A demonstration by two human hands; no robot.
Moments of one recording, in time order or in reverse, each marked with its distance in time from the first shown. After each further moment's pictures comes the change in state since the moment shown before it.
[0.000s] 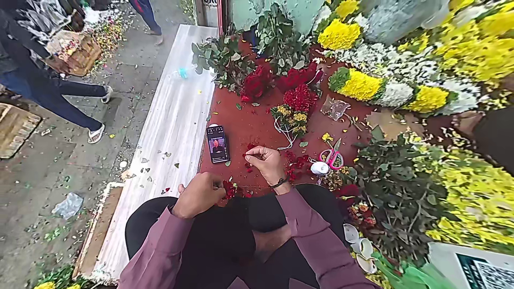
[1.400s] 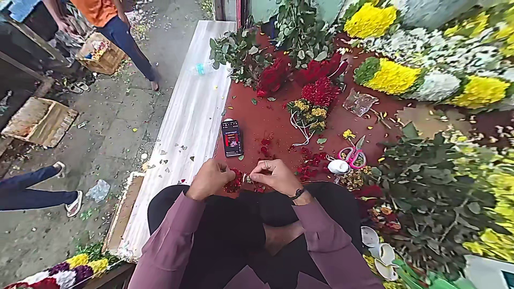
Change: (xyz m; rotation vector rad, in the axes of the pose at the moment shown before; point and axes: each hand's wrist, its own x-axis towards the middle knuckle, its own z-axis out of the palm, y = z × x) left_hand 0.001 -0.003 -0.008 -0.206 0.138 -0.157; right_hand -0.040 -0.019 0.001 -0.086 -0.469 -0.034
